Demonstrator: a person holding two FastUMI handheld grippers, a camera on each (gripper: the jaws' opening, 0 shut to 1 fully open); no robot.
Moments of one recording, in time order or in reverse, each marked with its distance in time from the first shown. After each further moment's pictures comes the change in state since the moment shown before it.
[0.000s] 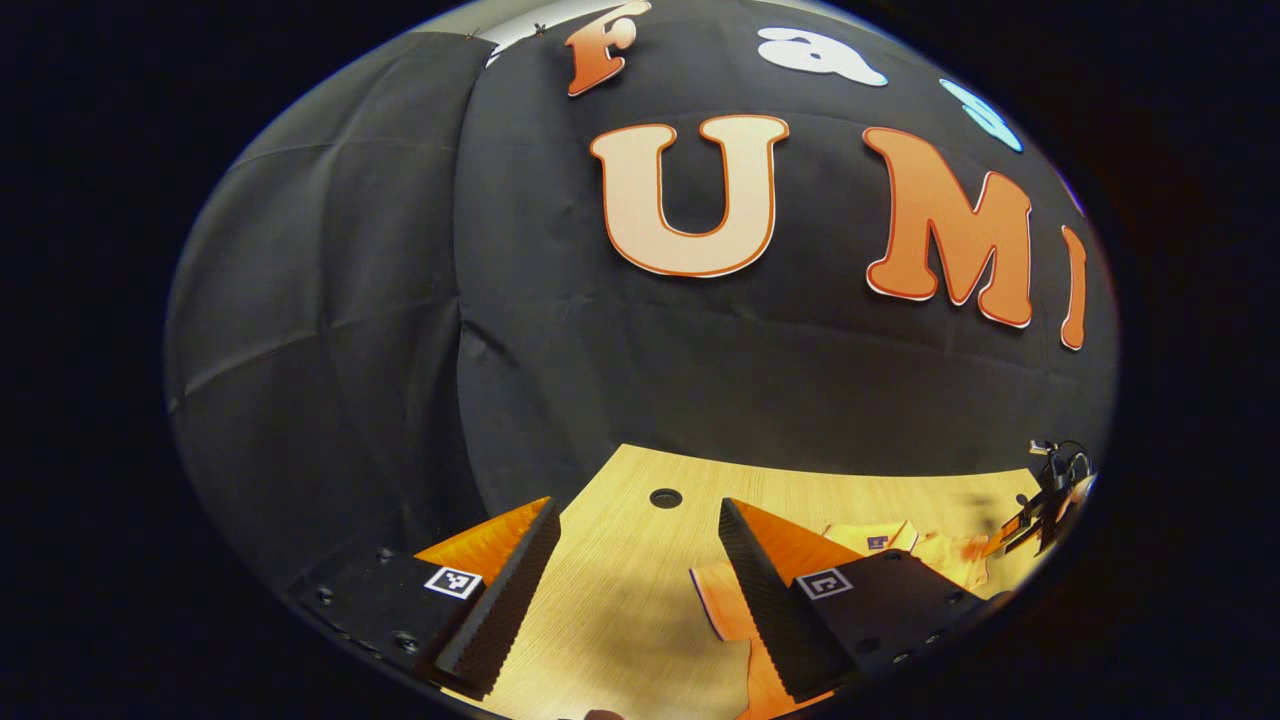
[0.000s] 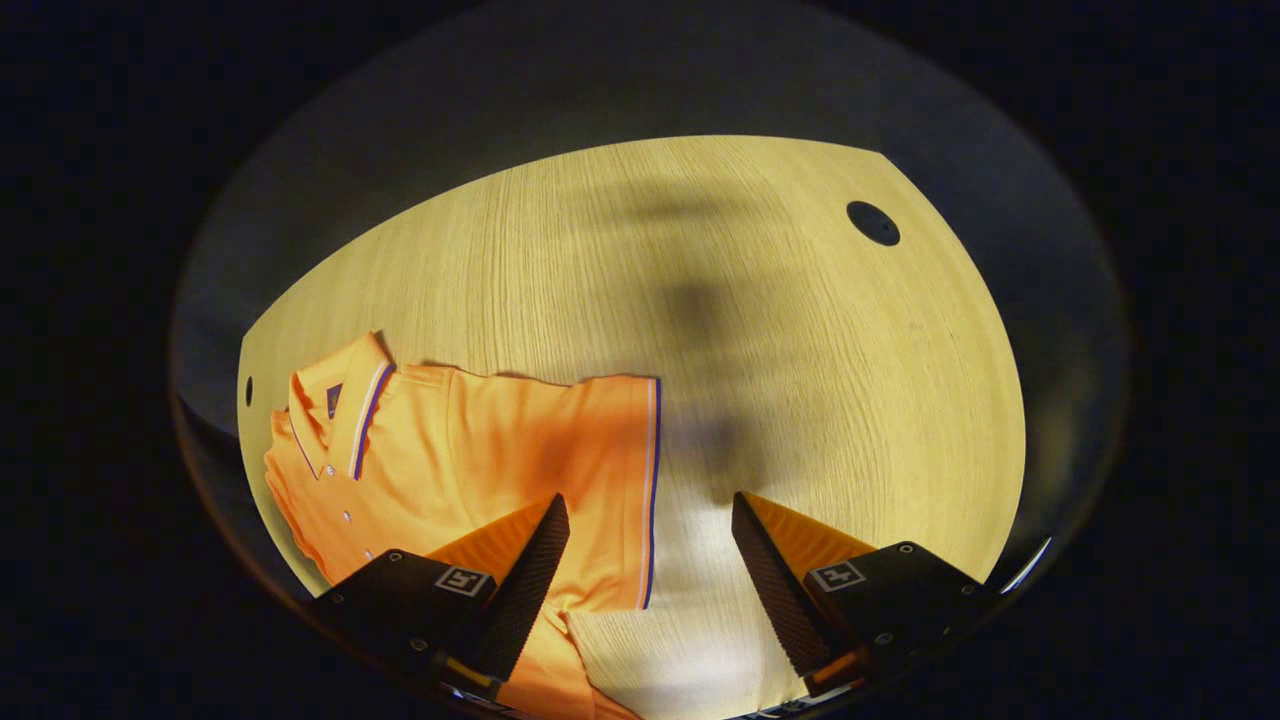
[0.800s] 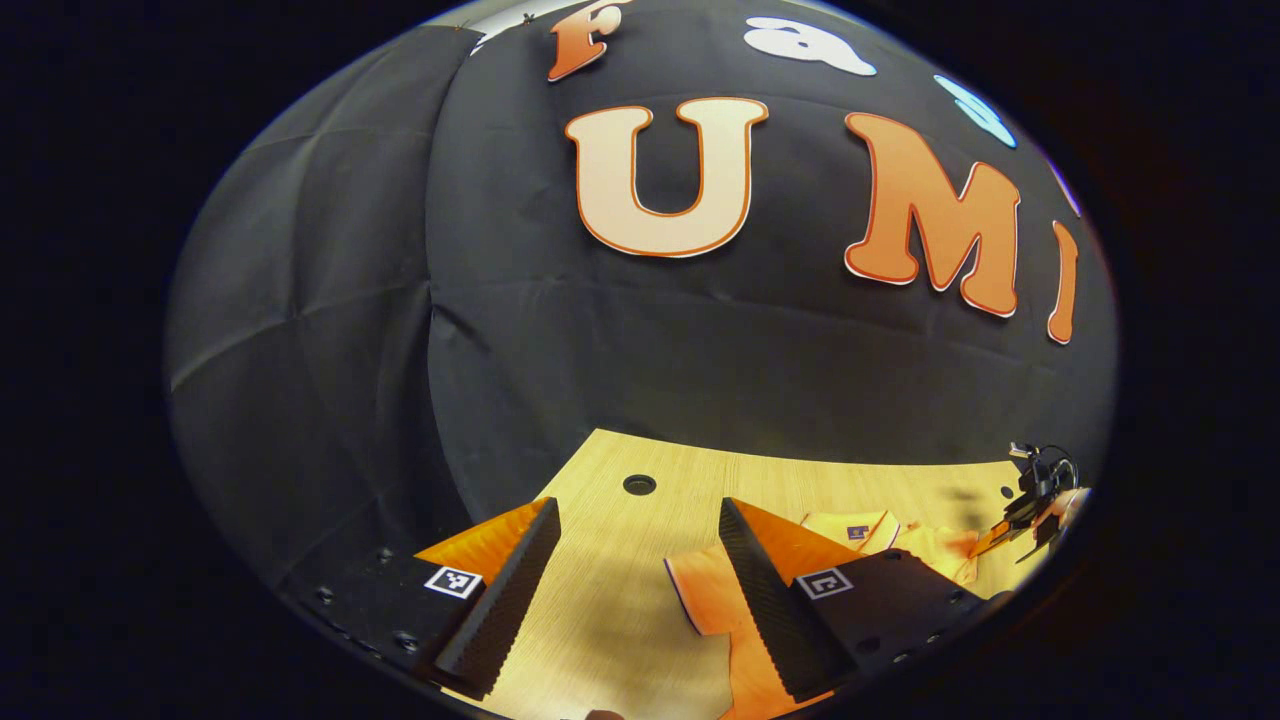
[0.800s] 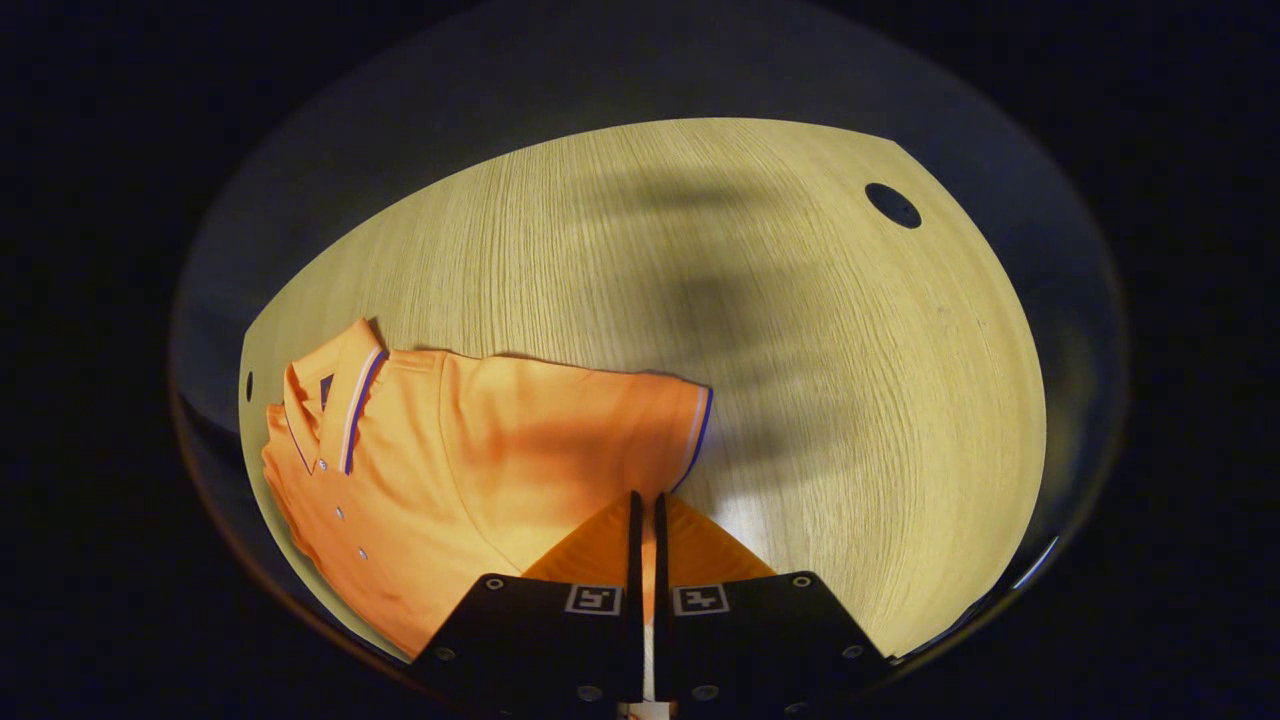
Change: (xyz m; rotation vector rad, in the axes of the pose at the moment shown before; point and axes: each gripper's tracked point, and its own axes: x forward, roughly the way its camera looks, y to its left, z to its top) left arm 0.005 -0.015 -0.008 0.010 0.034 -0.072; right arm 0.005 0.009 -0.003 -0.021 -0.041 0.024
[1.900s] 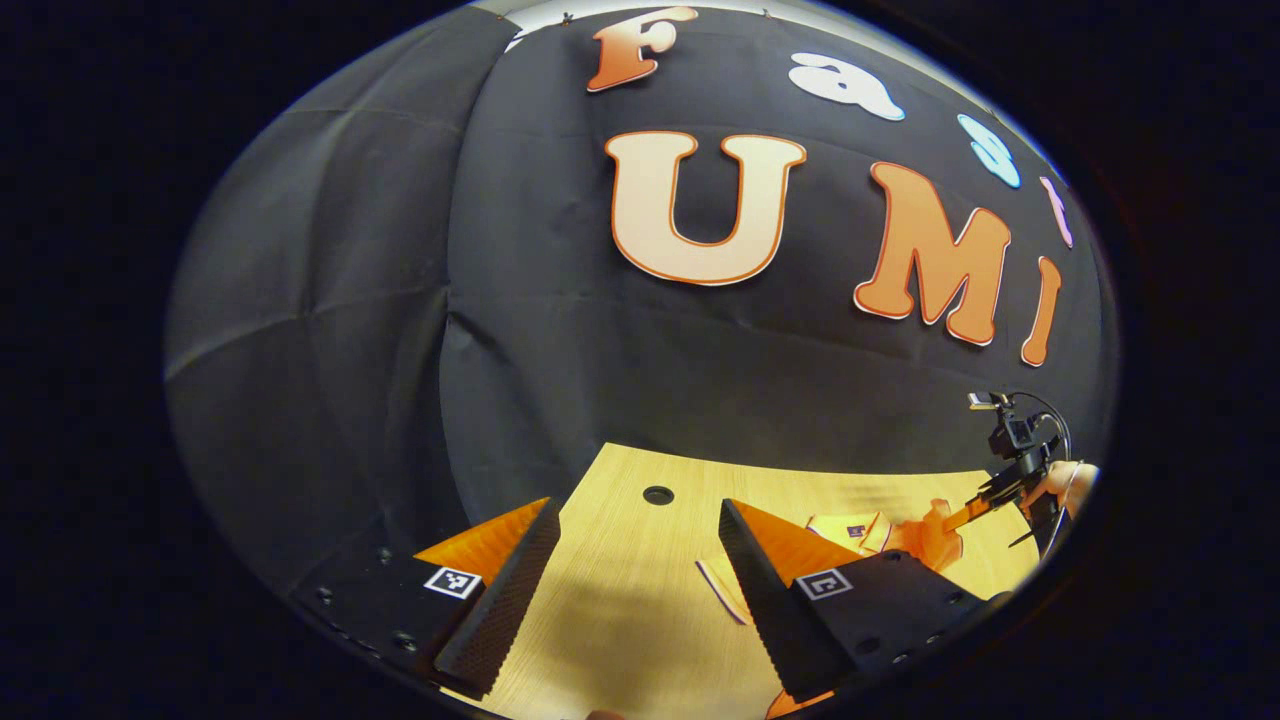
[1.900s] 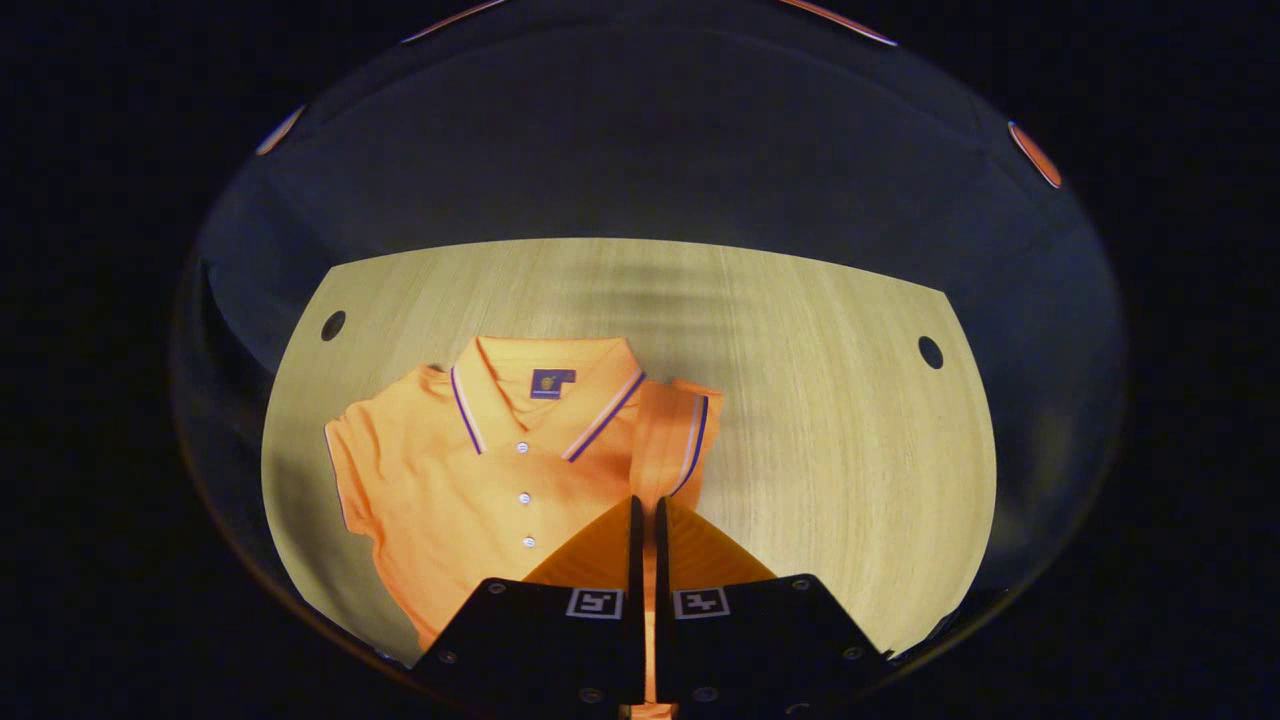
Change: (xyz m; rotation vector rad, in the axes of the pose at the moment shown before) left arm -0.020 0.101 0.008 -0.051 -0.040 -0.092; right arm -0.103 0.183 -0.012 -0.273 -0.189 -0.011
